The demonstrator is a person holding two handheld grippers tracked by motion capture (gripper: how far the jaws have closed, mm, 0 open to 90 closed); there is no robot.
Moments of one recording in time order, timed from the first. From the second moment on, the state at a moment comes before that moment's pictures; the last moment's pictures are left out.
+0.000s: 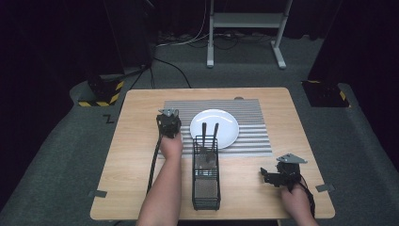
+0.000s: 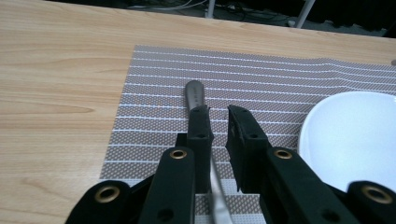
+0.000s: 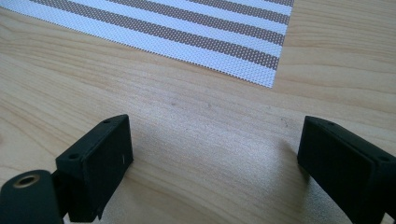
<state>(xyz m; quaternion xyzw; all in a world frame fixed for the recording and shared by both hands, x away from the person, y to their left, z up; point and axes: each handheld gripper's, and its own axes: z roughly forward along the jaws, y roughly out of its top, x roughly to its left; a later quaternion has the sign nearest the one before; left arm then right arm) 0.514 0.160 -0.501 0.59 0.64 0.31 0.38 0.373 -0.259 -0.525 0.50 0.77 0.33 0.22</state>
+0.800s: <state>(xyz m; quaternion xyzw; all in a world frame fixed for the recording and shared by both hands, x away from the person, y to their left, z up) 0.435 0.152 -0.520 0.69 0.58 0.28 0.33 0.373 -0.260 -0.525 0.50 0.77 0.33 0.22</state>
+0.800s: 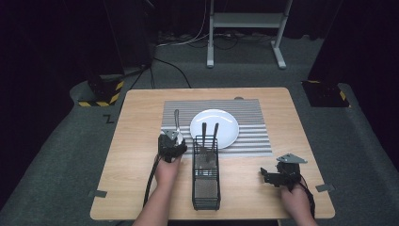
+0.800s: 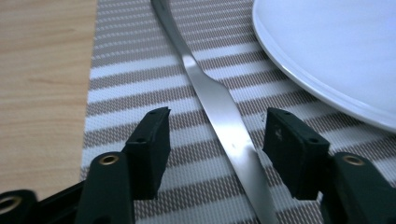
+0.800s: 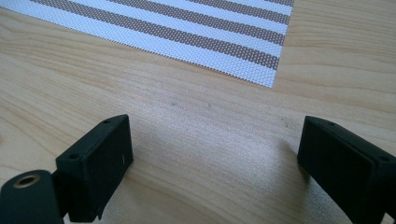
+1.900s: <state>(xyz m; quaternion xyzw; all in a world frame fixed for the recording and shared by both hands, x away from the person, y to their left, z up) 0.386 0.183 -0.506 0.68 0.57 0.25 0.38 0.373 -0.259 -0.525 0.50 0.77 0.33 0.22</state>
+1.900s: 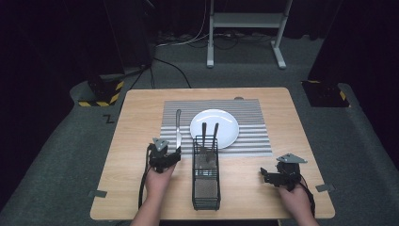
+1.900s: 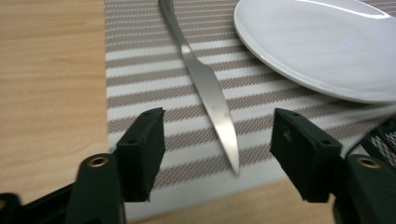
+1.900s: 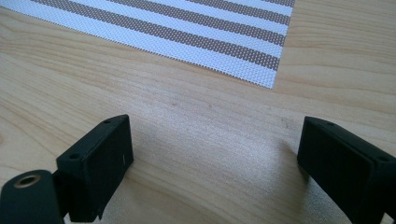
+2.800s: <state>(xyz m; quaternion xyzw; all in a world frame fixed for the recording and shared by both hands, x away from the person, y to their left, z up) 0.337 0.249 -0.530 0.69 0.61 0.26 0.30 0.346 -0.188 -0.450 0.39 0.73 0.48 0.29</state>
